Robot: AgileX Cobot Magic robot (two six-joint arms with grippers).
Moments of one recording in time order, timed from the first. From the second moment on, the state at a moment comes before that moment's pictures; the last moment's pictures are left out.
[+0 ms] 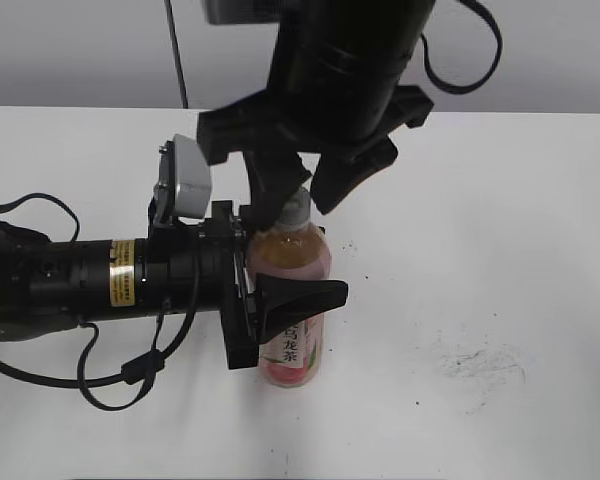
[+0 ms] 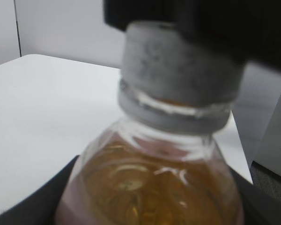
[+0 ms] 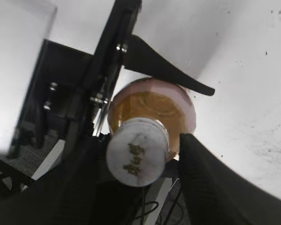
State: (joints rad) left arm -0.46 1.97 -0.69 1.03 -1.23 -0.43; right arm 0.80 1.81 -1.64 0.15 1.22 0.17
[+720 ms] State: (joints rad) left arm -0.46 1.97 -0.69 1.04 -1.22 -0.43; right arm 0.80 1.81 -1.63 0.15 1.22 0.04
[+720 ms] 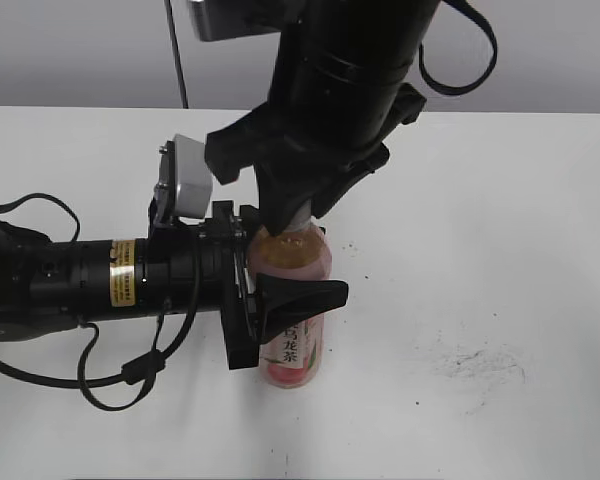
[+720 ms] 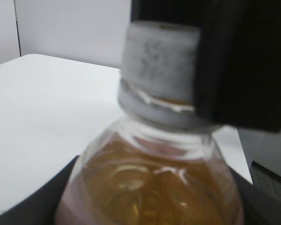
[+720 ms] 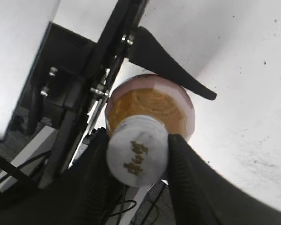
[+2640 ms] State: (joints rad) left arm -0.46 1.97 -0.69 1.05 -1.24 -0.43; right arm 0.79 1.82 -1.69 0.16 1.25 -2.41
